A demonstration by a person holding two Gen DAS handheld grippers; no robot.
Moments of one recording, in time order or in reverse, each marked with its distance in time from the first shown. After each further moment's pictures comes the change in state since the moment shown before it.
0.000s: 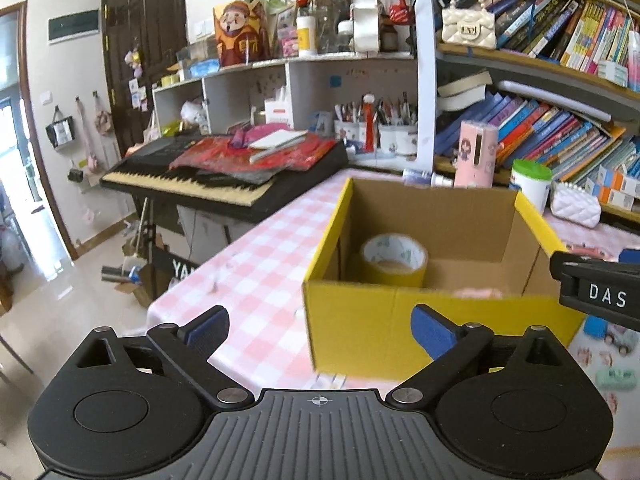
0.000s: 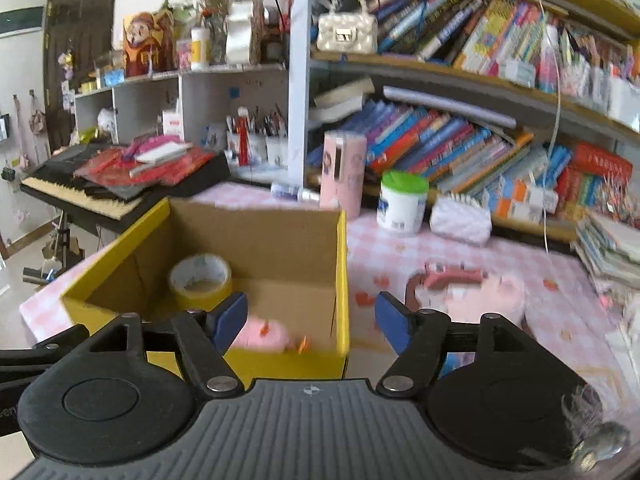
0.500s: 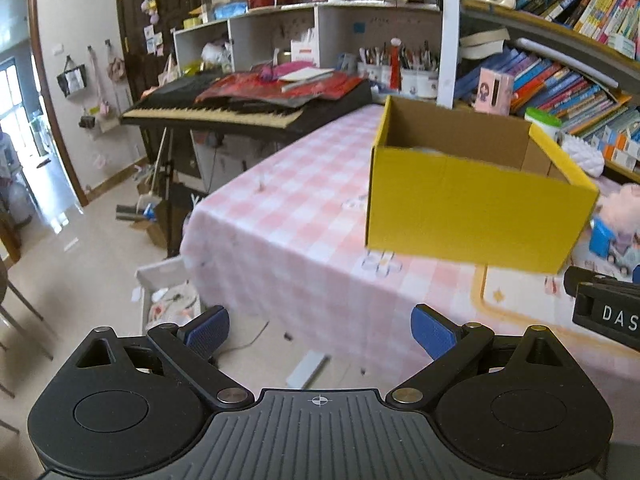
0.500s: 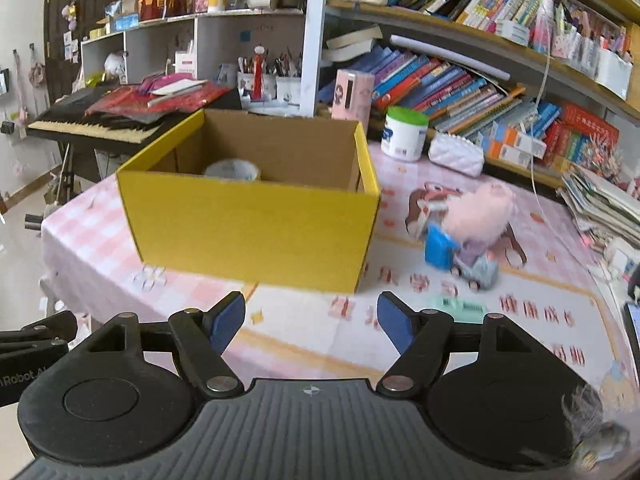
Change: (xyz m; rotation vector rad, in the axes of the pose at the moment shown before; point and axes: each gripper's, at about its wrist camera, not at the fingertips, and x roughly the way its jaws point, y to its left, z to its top) left arm -0.043 0.051 -0.068 -0.035 0.151 0.006; right arm -0.060 0.041 -0.072 -0.035 0.137 -0.031
